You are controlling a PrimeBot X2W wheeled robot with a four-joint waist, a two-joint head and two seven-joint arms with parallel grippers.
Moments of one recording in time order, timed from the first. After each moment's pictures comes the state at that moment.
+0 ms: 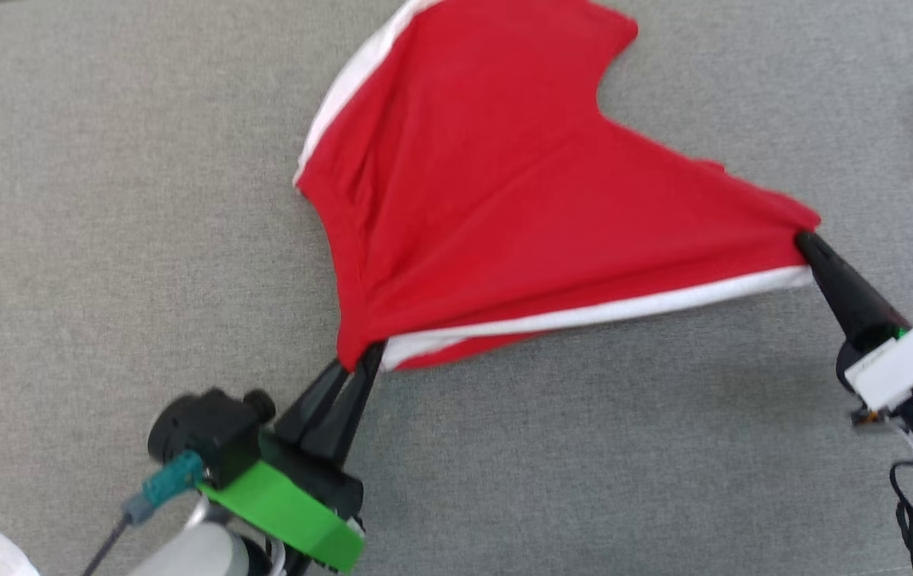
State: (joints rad) left arm -0.37 0.53 -0.83 -0.10 -0.78 0.11 -0.25; right arm -0.21 -0.12 -0.21 -0.17 0.83 0.13 0.55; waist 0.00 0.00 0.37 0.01
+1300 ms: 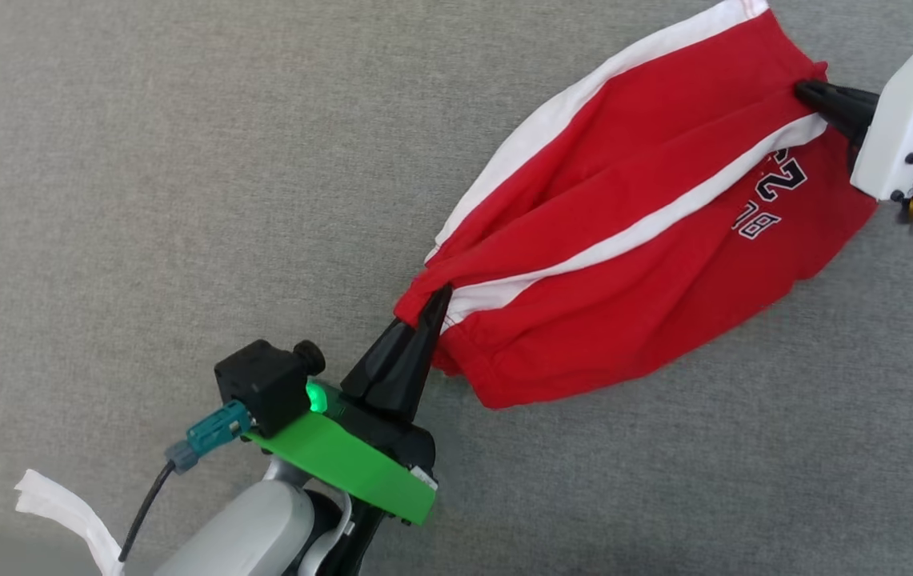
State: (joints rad) left arm -0.37 0.35 -0.79 -0.11 -0.85 0.11 -0.20; right arm -0.73 -0.29 -0.07 0.05 0.54 0.13 1.03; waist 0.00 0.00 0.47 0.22
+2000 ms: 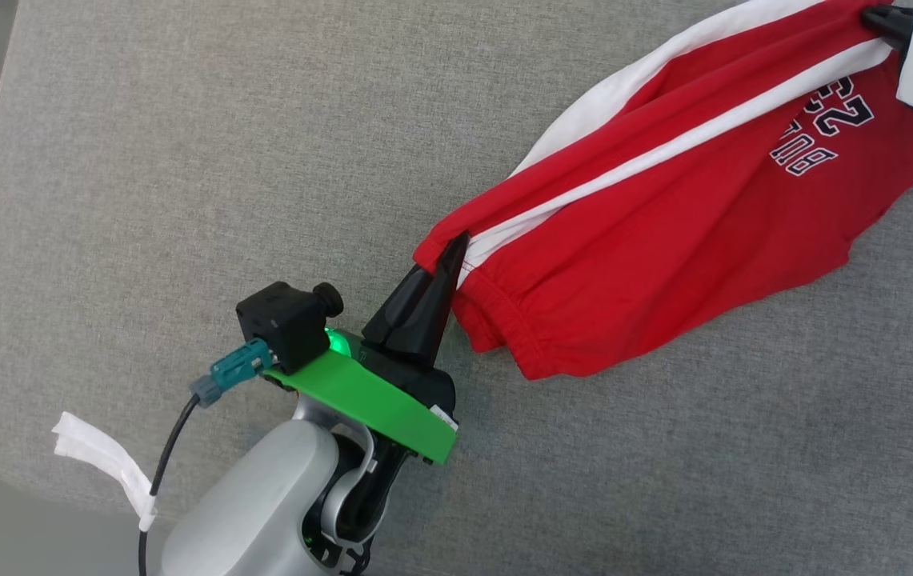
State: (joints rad) left arm -0.48 0.24 -0.76 0.05 -0.89 0.05 -0.22; right arm -0.94 -0.35 -0.04 0.23 0.40 0.13 1.08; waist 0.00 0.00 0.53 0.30
